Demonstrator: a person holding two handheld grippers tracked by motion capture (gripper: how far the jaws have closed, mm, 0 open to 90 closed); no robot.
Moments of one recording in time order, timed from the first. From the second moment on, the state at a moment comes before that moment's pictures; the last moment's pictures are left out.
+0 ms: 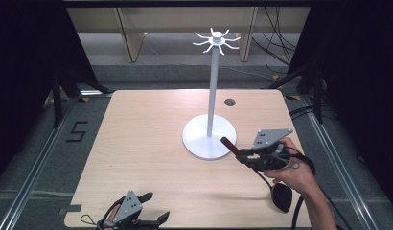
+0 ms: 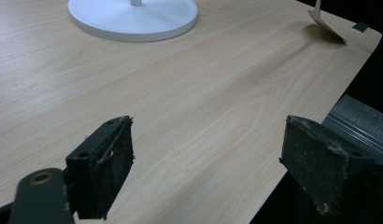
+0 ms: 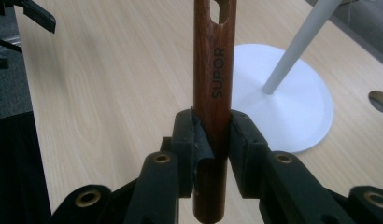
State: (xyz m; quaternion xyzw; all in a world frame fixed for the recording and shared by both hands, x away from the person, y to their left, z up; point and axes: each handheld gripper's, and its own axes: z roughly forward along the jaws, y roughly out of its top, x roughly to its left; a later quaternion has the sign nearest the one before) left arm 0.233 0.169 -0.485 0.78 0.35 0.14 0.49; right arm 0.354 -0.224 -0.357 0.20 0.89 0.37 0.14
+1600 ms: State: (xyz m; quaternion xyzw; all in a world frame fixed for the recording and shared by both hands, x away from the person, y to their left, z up) left arm 0.236 0.165 -0.486 0.78 0.37 0.13 0.49; right arm 0.344 -0.280 -0.304 0.23 0.79 0.55 0.17
